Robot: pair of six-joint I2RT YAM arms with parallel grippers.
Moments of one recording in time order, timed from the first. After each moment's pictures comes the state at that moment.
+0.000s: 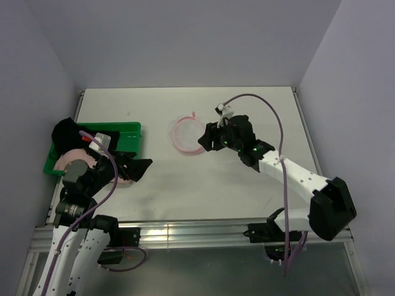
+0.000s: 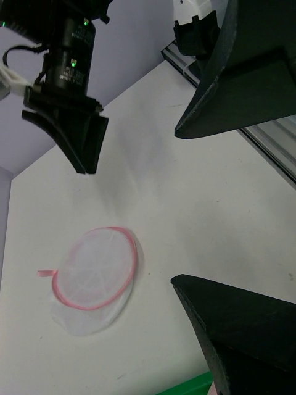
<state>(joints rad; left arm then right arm) -0.19 0.41 0.63 -0.32 0.50 -0.44 0.57 1.22 0.84 0.02 -0.19 0.33</state>
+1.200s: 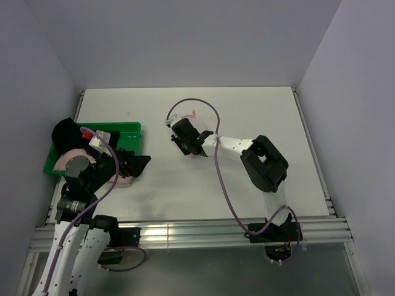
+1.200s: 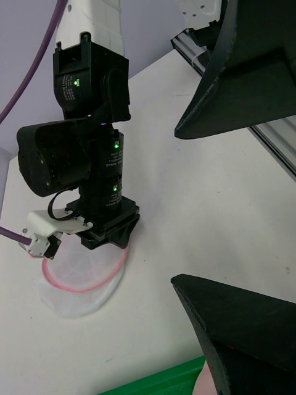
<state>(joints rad) -0.16 0.46 0.63 -0.32 0.47 -0.44 0.81 1.99 1.38 -0.23 0.22 0.01</state>
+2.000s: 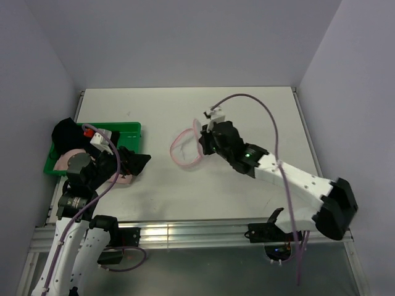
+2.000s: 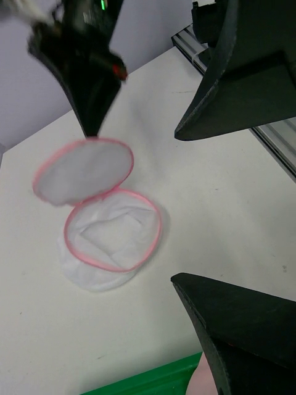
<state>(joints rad) -0.15 0.49 0.63 -0.32 0.48 -0.44 0.82 1.34 0.99 -0.15 0.24 0.30</state>
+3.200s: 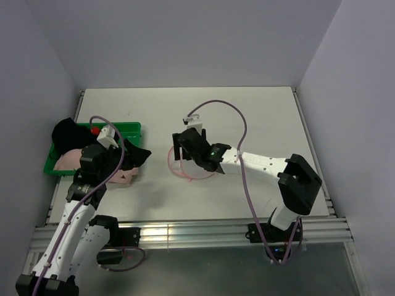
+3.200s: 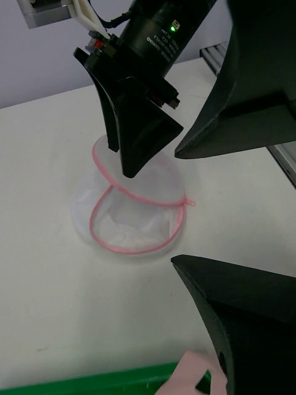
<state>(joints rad) -0.15 0.65 0.59 -0.26 0.39 -0.58 0.95 1.62 1.15 -0.20 0.44 0.55</state>
